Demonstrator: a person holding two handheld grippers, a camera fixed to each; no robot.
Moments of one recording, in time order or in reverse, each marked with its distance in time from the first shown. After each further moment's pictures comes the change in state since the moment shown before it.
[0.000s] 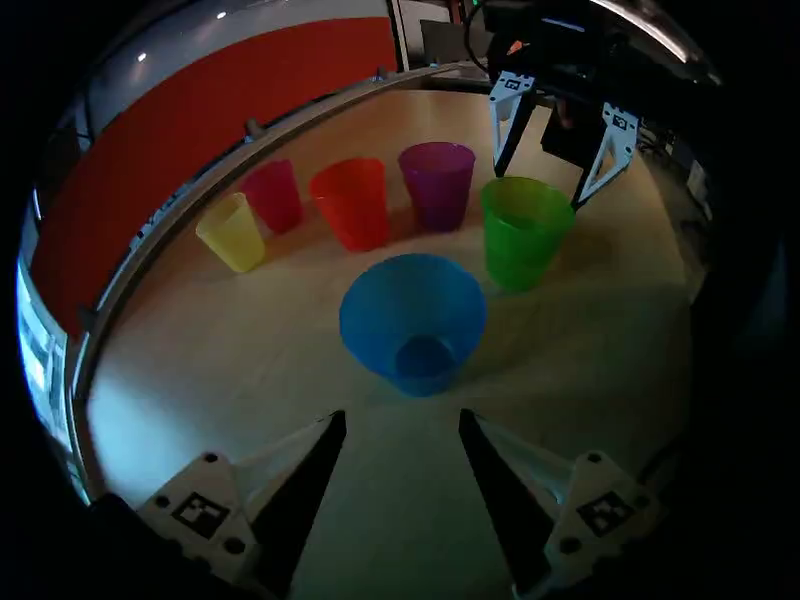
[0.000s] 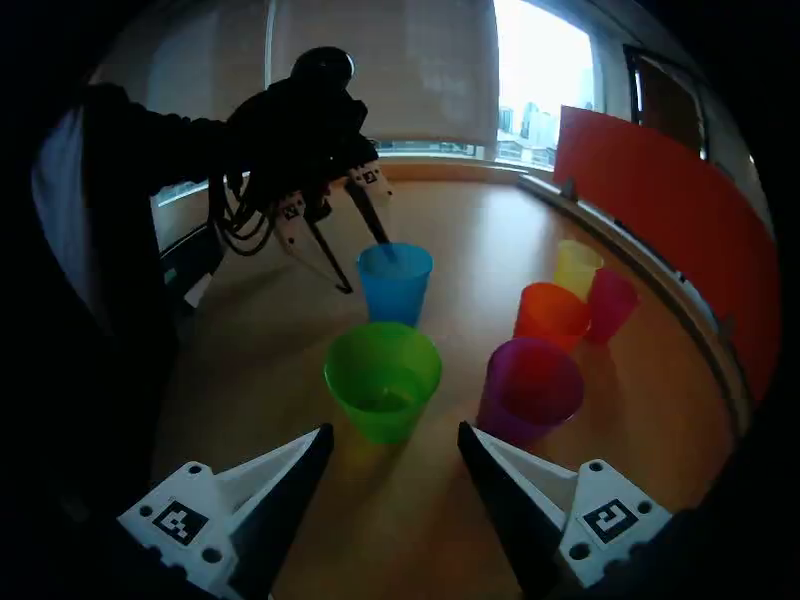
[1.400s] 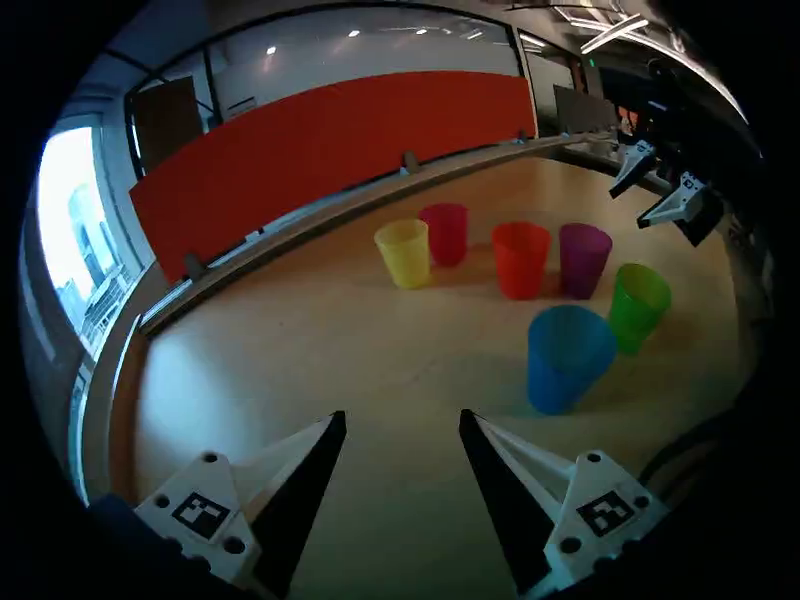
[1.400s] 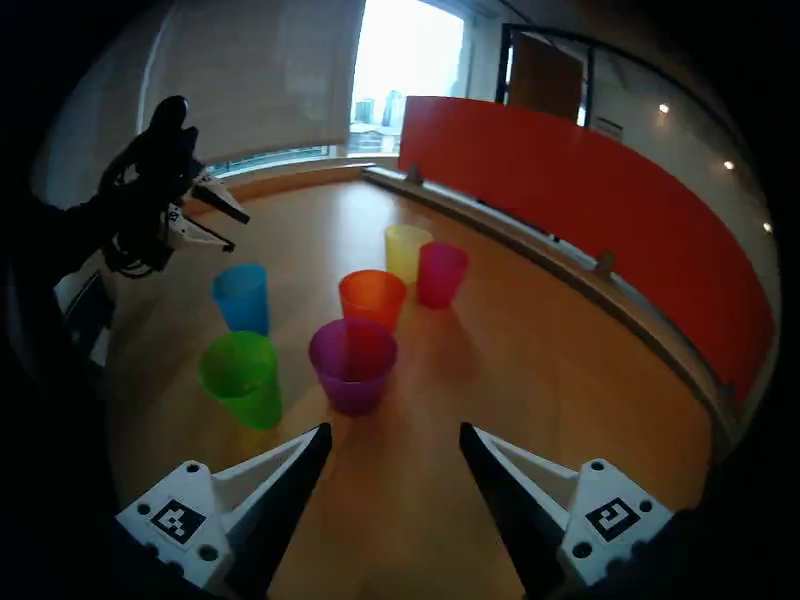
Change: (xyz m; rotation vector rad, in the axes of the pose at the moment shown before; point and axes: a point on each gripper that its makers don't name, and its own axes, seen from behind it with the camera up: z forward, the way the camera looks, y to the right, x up) left arm -0.011 -0.109 -0.058 0.377 0.193 -0.276; right arm -0.017 0.087 -0.081 -0.472 0.001 0.249
